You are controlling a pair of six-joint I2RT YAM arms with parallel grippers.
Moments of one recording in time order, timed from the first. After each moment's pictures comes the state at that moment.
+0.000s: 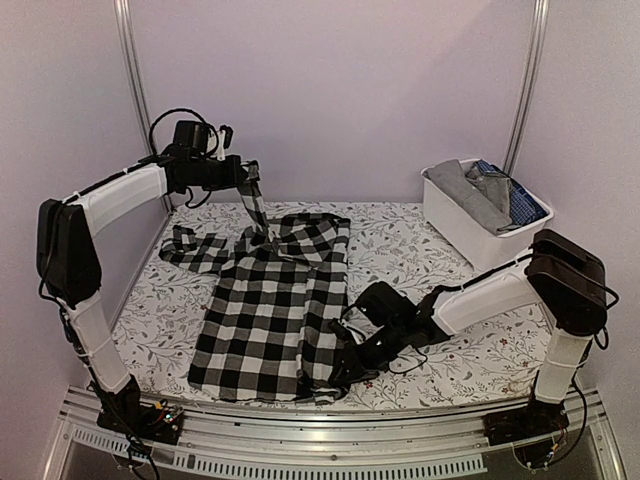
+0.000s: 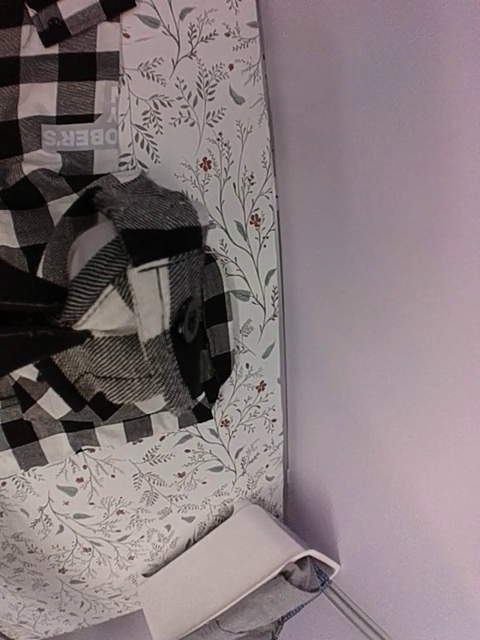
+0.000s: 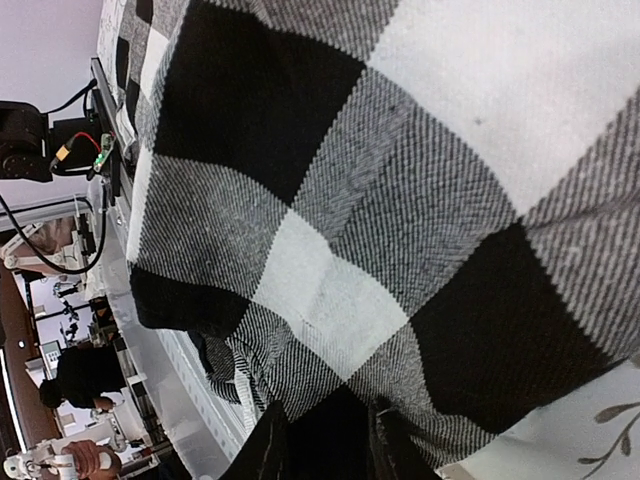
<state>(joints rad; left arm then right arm) -0.30 1.84 1.64 -0.32 0.17 -0.28 1.03 1.85 0.89 0.00 -0.61 0.74</state>
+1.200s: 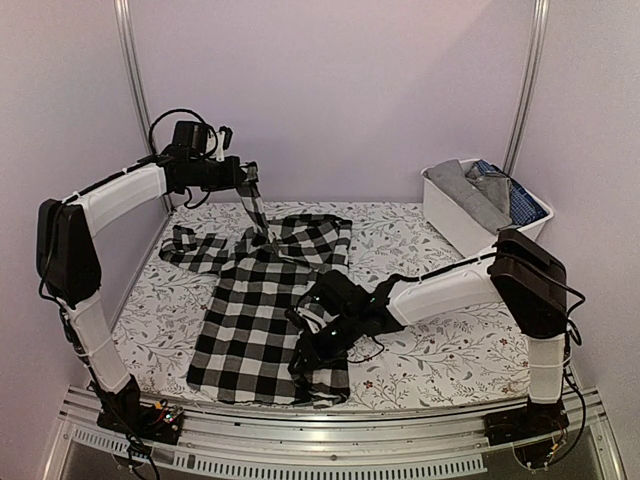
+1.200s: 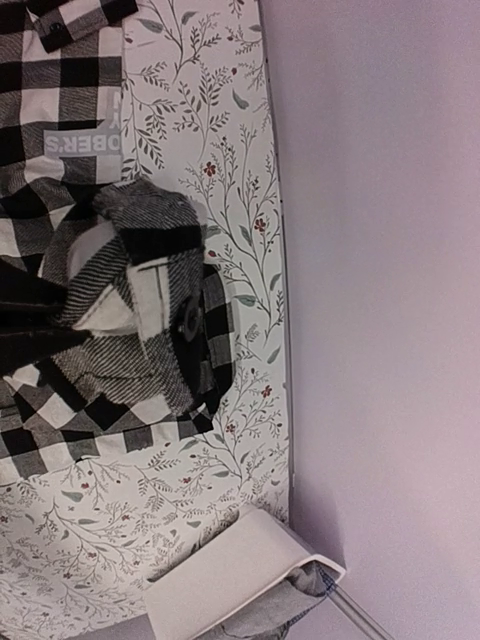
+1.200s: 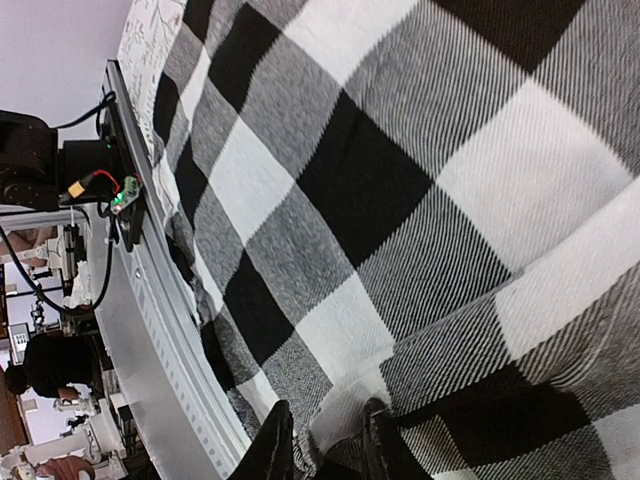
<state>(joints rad) -0.29 1.84 1.64 -0.33 0.17 -0.26 1.10 2.05 1.28 -0.14 -0.54 0.67</state>
